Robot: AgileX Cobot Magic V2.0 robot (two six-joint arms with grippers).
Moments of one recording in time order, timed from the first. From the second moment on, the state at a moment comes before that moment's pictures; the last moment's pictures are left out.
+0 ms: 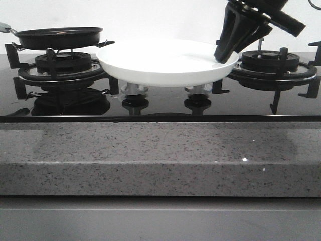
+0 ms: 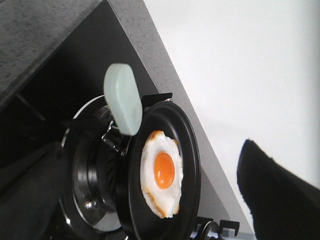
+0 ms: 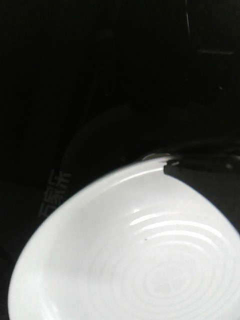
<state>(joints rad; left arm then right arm) 0.36 1.62 -1.29 -1.30 0.81 0.28 0.24 1.72 -1.50 0.46 1.03 -0.10</state>
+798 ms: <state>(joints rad) 0.29 1.94 -1.54 -1.30 0.86 0.29 0.24 1.72 -1.50 0.46 1.03 -0.10</state>
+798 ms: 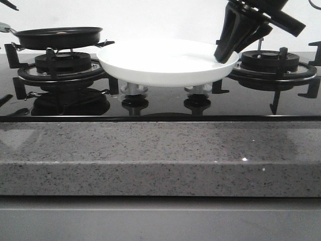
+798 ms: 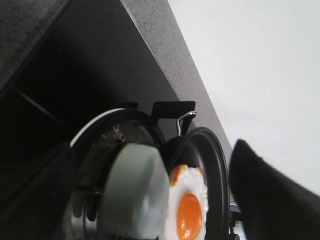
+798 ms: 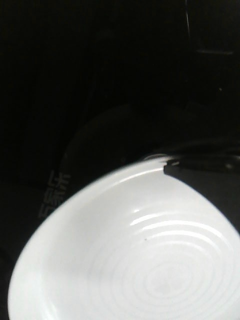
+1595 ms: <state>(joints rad) 0.36 1.93 -1.63 -1.30 0.99 0.32 0.24 1.72 -1.50 0.46 1.03 -0.10</state>
